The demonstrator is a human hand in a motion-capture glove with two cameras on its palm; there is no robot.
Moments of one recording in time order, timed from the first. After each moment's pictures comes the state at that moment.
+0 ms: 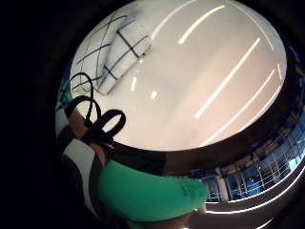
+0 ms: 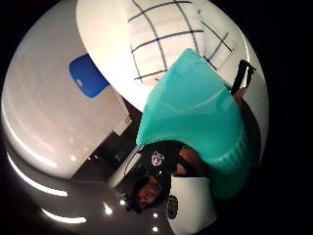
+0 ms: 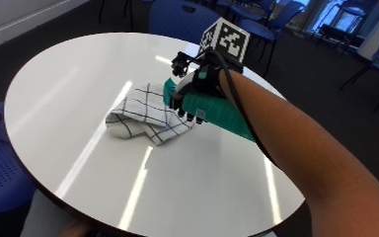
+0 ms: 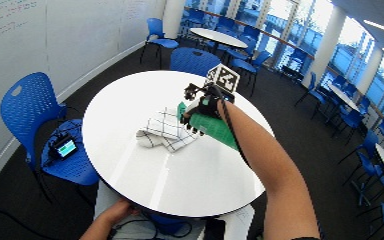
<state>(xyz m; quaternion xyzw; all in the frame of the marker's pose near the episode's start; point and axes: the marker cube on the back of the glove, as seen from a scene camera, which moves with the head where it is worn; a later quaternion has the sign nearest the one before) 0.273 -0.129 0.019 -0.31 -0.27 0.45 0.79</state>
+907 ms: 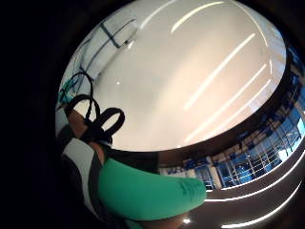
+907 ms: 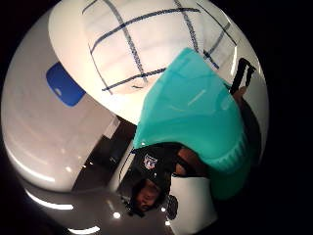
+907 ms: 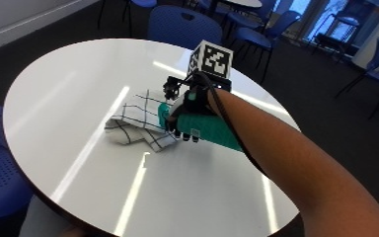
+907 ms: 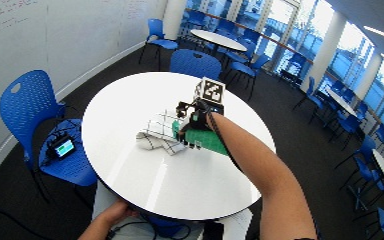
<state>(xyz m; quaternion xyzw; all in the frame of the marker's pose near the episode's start) 0.258 -0.135 0.060 -0.38 -0.21 0.44 0.78</state>
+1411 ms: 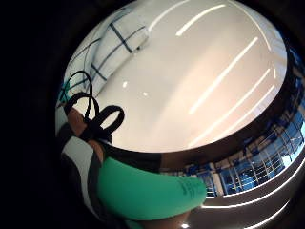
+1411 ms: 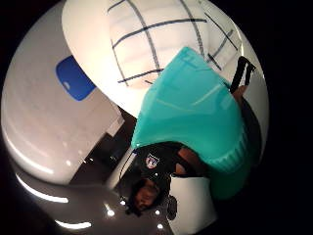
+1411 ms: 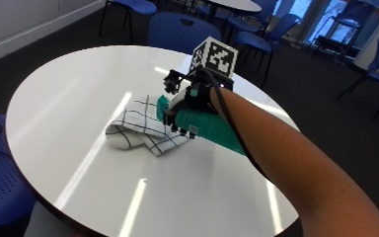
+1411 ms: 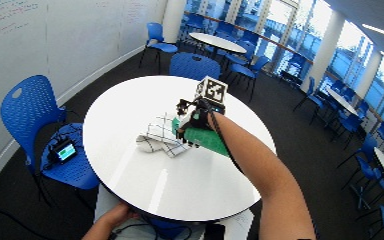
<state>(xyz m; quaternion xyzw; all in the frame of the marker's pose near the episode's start) 0.258 -0.138 0.053 -0.34 -0.24 0.43 0.80</state>
